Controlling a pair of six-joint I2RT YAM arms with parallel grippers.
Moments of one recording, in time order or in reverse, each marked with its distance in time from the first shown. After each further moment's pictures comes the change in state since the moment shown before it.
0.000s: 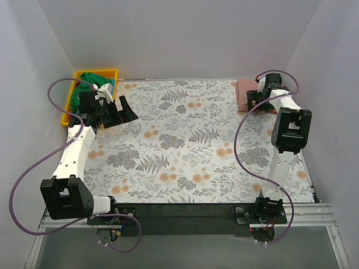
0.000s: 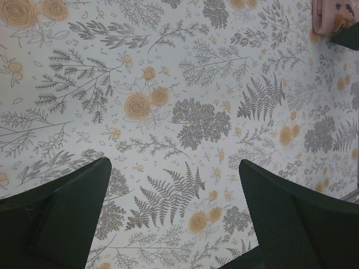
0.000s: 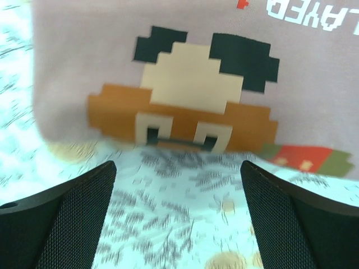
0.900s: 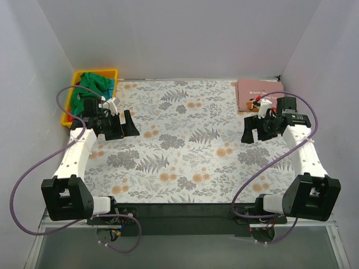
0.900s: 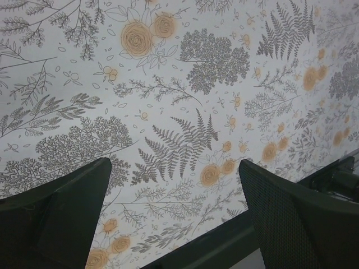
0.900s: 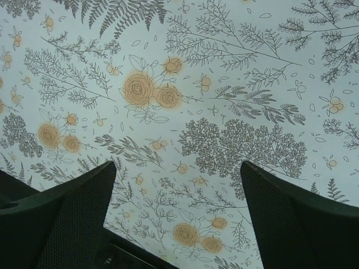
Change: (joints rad) left arm 0.000 0.040 -0.036 -0.188 0.053 0.137; right arm 0.018 -0.900 -0.633 -0.351 -0.413 -0.138
